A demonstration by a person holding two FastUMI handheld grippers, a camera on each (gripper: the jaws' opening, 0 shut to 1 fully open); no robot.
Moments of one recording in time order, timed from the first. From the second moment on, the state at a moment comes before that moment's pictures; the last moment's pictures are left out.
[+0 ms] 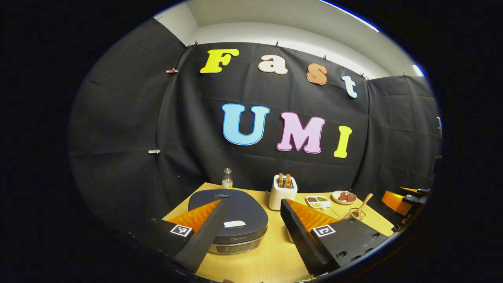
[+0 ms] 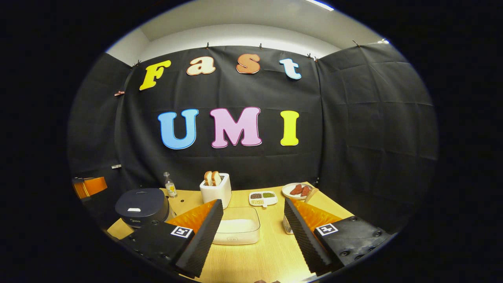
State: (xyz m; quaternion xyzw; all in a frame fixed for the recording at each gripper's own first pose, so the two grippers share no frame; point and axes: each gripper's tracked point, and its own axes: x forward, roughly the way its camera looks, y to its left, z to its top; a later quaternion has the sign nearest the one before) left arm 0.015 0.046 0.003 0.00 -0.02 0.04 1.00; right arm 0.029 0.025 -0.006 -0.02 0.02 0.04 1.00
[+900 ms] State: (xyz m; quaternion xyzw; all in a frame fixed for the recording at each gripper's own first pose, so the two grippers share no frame) left arm 0.092 0.065 -0.017 -0.07 0.10 0.07 0.99; right arm 0.101 0.013 -0.014 -0.02 0.05 0.08 0.99
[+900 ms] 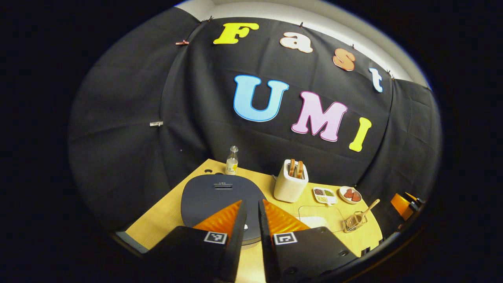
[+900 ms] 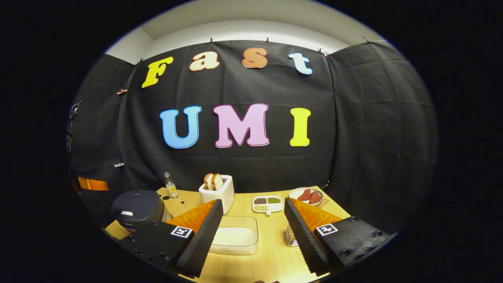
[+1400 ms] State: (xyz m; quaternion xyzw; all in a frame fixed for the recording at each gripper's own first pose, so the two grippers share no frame) left arm 0.119 0.086 -0.069 -0.10 0.17 0.11 0.97; right arm 0.135 -0.002 -0.010 -0.01 0.05 0.09 0.99
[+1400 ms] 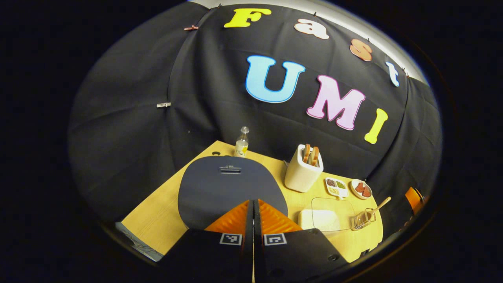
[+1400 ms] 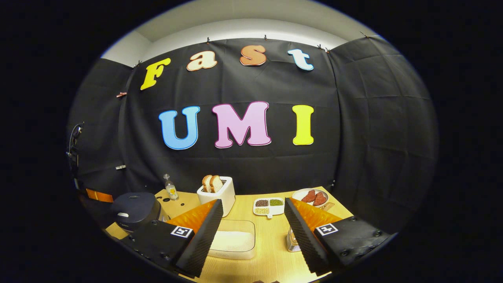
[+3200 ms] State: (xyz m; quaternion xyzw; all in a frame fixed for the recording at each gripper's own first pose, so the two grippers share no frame) left arm 0.121 0.057 0.062 0.02 0.01 0.17 0.99; right arm 0.144 -0.079 -0.029 -0.03 0.08 0.05 1.00
